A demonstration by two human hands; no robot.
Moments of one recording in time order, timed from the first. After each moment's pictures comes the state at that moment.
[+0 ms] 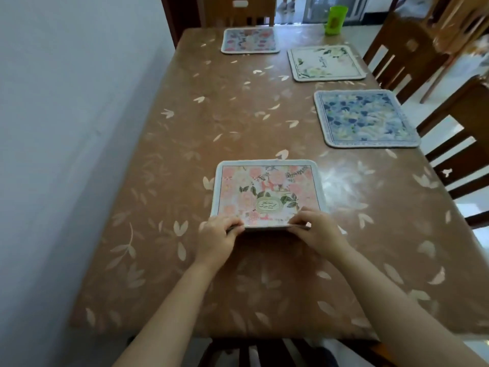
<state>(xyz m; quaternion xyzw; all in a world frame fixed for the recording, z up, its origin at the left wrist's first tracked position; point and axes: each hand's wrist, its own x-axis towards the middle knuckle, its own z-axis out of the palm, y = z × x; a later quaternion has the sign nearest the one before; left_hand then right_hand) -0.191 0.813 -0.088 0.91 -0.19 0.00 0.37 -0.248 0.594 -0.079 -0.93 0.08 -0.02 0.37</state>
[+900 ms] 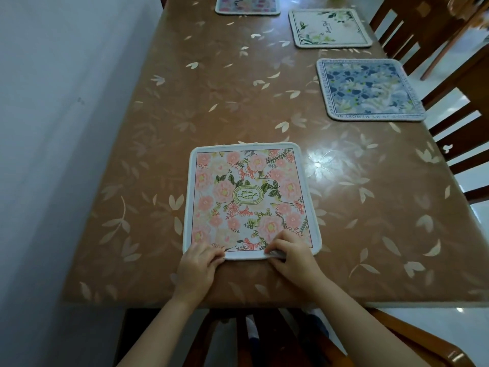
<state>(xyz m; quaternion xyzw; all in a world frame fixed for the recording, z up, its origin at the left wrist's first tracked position) -0.259 0.879 -0.151 0.92 -0.23 -0.03 0.31 -0.313 0.658 -0.144 -0.93 0.02 0.02 0.37</state>
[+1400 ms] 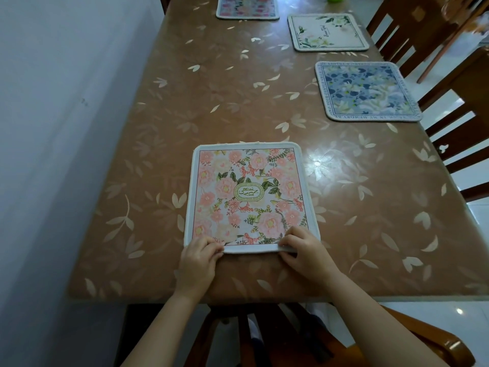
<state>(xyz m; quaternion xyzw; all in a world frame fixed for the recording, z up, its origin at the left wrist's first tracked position) -0.260 0.884 -0.147 0.92 -0.23 -0.01 0.30 -0.320 0.642 -0.133 -0.96 -0.02 -0.02 0.29</state>
